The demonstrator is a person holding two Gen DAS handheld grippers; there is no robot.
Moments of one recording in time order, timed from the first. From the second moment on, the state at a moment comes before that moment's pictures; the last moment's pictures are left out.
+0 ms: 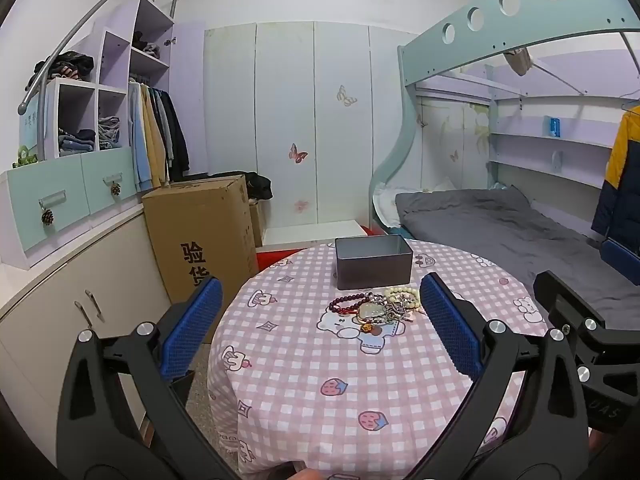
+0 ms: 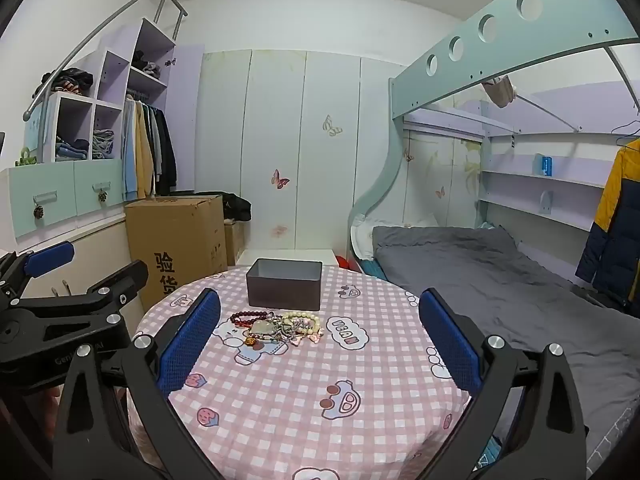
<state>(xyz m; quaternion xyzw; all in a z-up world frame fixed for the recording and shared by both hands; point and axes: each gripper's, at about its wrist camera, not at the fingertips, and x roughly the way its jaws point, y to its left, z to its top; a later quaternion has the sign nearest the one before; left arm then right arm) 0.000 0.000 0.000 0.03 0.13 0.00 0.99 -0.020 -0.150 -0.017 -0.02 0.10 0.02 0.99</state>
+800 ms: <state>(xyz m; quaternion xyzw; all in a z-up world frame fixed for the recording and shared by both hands) 0.002 -0.004 -0.007 0.03 0.14 0.00 0.99 -0.020 -0.151 -0.017 -0.01 0.10 0.02 0.99</state>
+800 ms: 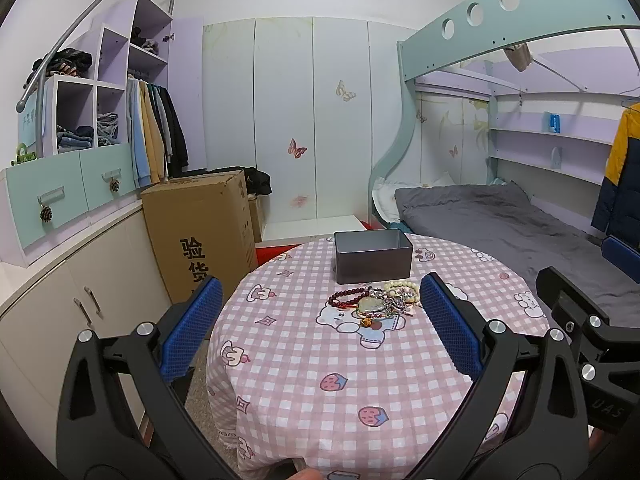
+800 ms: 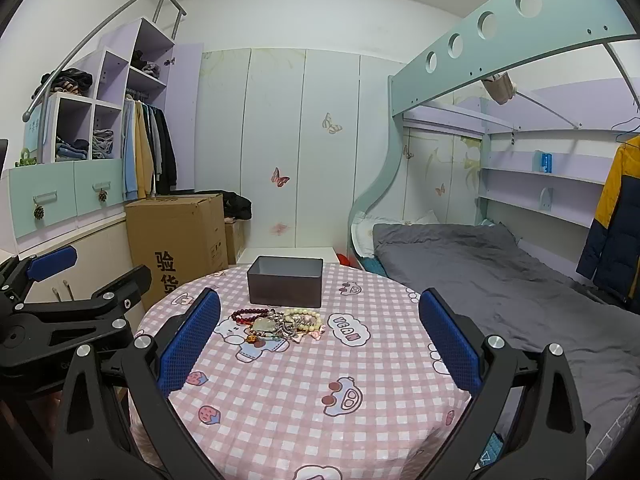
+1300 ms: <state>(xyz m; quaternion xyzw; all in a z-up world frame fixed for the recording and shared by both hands) 0.004 -0.002 -0.014 0.03 0.15 0.00 0.99 -0.018 -0.148 -0.020 -0.01 0.11 0.02 0.99</state>
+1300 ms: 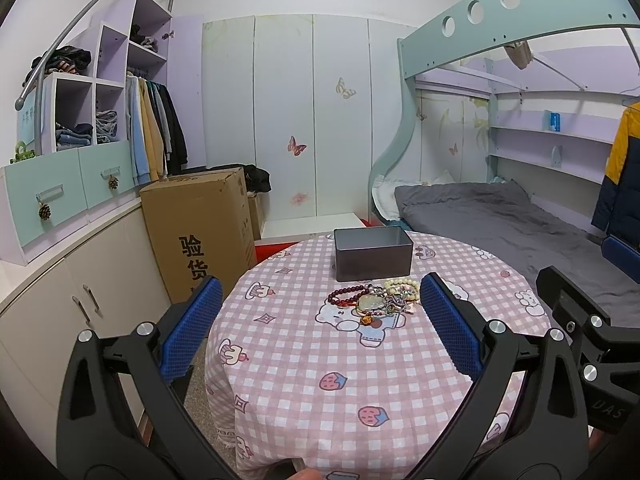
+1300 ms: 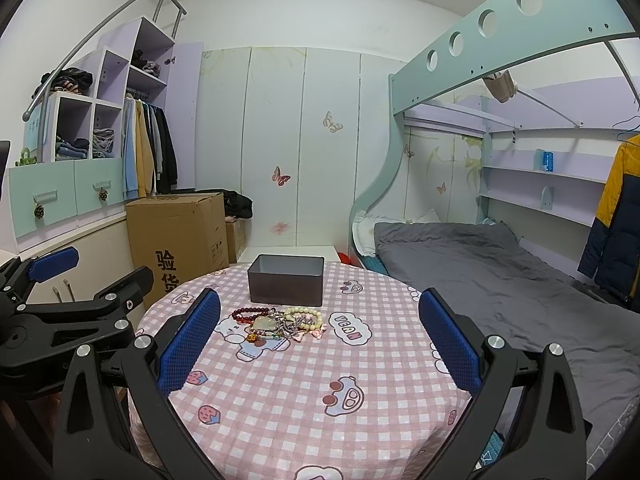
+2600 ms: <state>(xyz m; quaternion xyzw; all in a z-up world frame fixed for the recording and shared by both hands) 0.246 0.038 -0.124 0.00 0.40 -0.07 0.92 0.173 -0.176 -0.092 -0.04 0.30 0.07 0.95</state>
